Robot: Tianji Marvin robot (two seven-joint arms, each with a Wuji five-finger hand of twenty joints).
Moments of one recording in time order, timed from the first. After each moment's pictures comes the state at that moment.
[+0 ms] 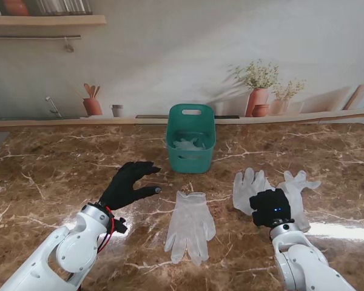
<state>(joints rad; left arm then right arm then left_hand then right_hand) 1.65 -1.14 -1.20 -1.63 0.50 -0.25 0.14 -1.71 -1.04 1.23 -1.47 -1.29 0.22 -0.26 0.76 -0.21 0.03 -0.06 0.57 0.07 0.21 0.20 0.43 0.03 0.21 0.21 0.25 0.06 0.14 0.35 -0.04 0.01 0.18 0.45 0.45 -0.66 1.12 -0.26 0.89 -0.29 0.92 0.47 0.87 -0.12 0.47 0.60 0.69 -0.09 0.76 0.74 0.44 0.03 1.13 0.82</state>
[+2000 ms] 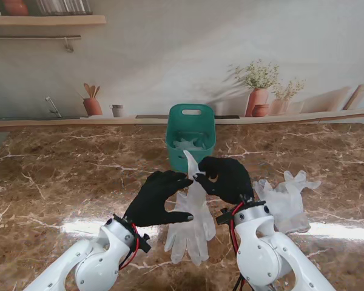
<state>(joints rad) 1.70 -1.12 -1.04 -1.80 0.68 -0.22 0.19 -1.76 -1.16 1.16 -1.93 -0.68 0.04 -0.36 0.67 -0.41 0.27 -0.09 0.51 0.15 0.14 0.15 0.36 0.10 0.24 0.34 0.18 0.15 0.20 0.58 -0.09 0.12 0.30 0.84 0.46 -0.63 1.11 -0.26 0.94 -0.20 0.90 0.67 1.12 -0.07 0.65 0.97 0.86 -0.03 1.02 0.89 0.53 0.10 1.35 0.87</state>
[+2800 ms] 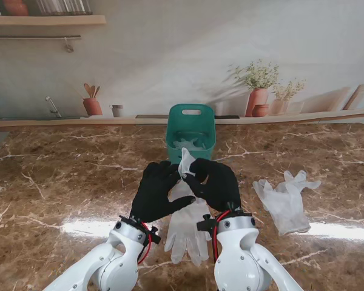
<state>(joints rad) 1.63 -1.17 -0.91 -1.70 0.79 -0.06 0.50 -1.78 -1.22 1.04 -1.99 -0.55 0.17 -0.51 0.74 -0.28 0.27 -0.08 0.54 0.12 0.31 0.24 0.49 0.10 0.32 0.35 0.21 0.14 0.24 0.62 -0.09 0.10 0.32 0.94 0.48 -0.64 1.11 -0.26 0.95 -0.16 0.94 0.51 1.12 -0.06 0.67 0.93 0.85 -0.03 1.00 0.88 0.50 0.10 1.33 0.85</state>
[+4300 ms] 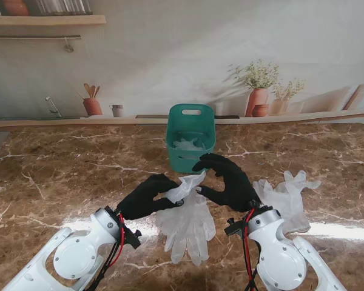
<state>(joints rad) 1.67 -1.10 -1.14 -1.77 0.26 -0.41 -0.09 -1.83 -1.14 1.28 -1.93 -0.41 -0.18 -0.16 1.10 -0.10 -0.05 -0.10 0.64 -0.14 0.84 0.91 0.89 0.03 0.50 0.72 0.51 0.18 0.46 0.84 -0.07 0.13 0.57 0.86 0.39 -0.68 1.03 -0.10 0.68 -0.12 0.46 0.68 0.45 -0.04 0.35 0.56 0.30 -0.05 0.62 0.72 0.18 0.04 0.89 0.91</state>
